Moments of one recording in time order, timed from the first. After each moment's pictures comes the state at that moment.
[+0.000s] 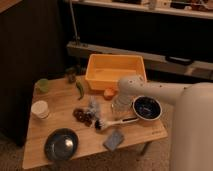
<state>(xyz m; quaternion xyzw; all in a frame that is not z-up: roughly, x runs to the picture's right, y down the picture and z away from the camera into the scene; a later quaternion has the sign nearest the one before) 0.066 0.137 0.840 -0.36 0.14 0.65 0.65</state>
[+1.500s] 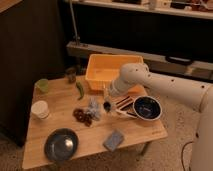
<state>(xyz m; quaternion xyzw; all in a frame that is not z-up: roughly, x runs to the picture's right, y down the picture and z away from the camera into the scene) 0.004 0.036 0.789 -0.35 -0.02 0.66 0.66</state>
